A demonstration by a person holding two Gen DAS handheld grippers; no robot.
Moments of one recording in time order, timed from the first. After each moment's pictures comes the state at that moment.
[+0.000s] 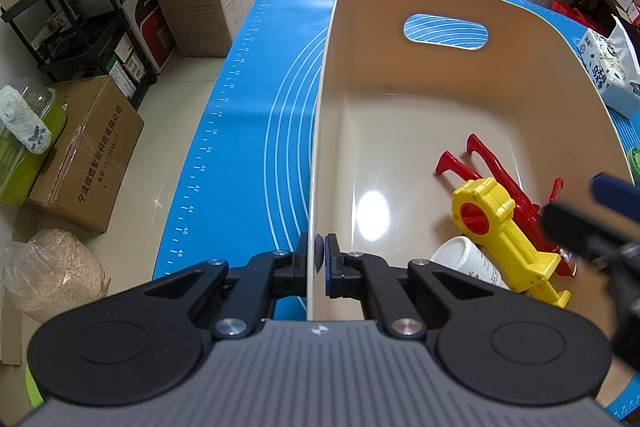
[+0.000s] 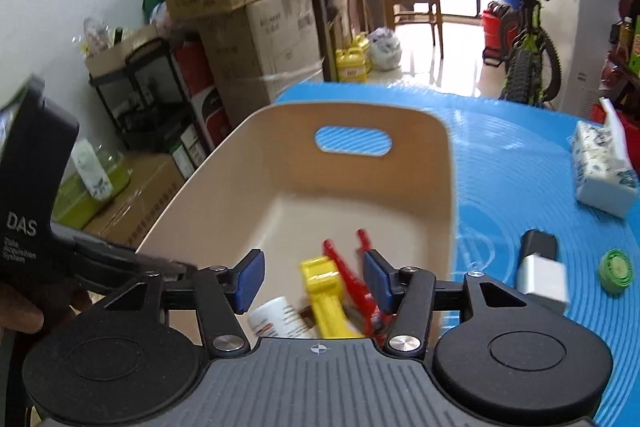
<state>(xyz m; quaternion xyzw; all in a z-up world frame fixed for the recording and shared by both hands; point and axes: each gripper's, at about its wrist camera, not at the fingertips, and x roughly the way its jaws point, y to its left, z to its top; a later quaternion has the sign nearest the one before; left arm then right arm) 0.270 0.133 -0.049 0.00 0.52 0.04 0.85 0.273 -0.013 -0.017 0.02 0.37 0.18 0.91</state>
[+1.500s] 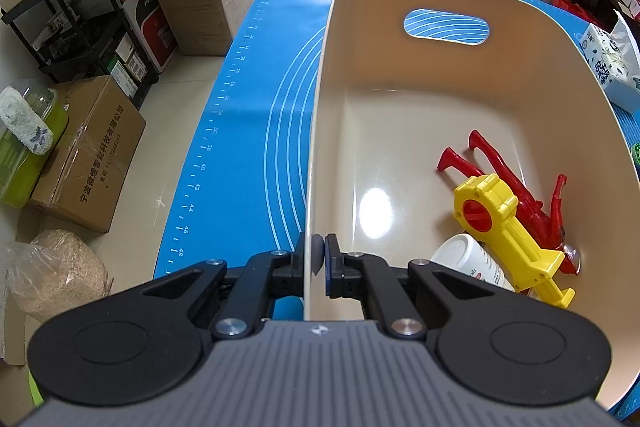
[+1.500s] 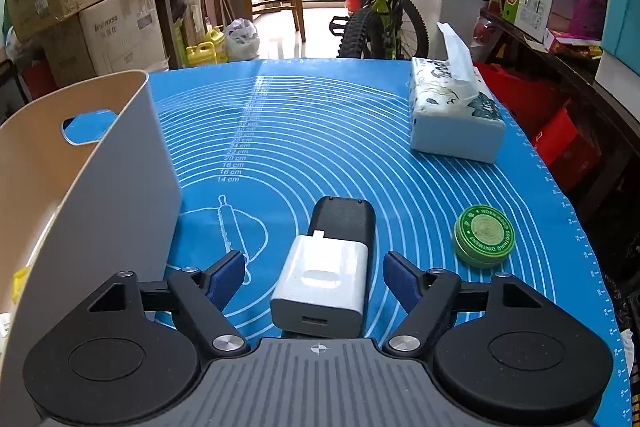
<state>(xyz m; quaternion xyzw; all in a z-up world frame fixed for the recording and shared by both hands) 0.271 0.127 -0.051 0.01 0.53 0.04 0.85 0.338 -0.131 -0.102 0.02 0.39 -0.01 0.92</state>
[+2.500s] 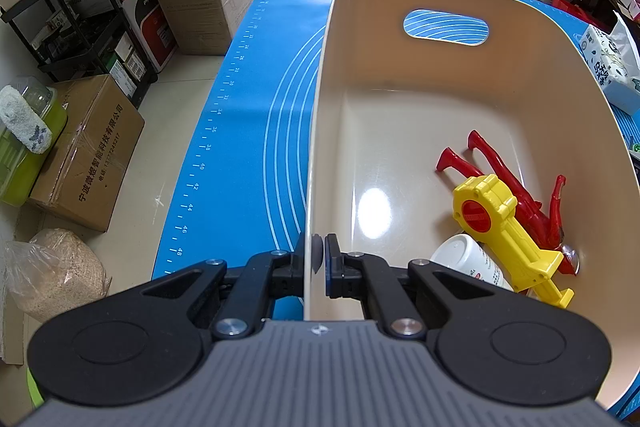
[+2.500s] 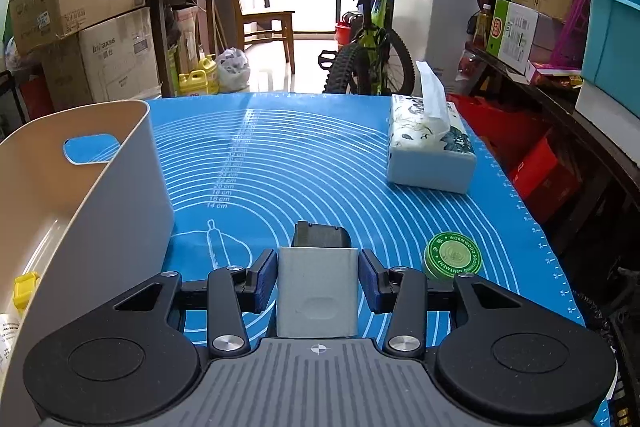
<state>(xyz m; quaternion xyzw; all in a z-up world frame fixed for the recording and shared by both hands) 0.271 0.128 -0.051 0.01 0.53 0.04 0.85 0.319 -0.137 -0.086 0.01 0.34 -0.03 0.94</state>
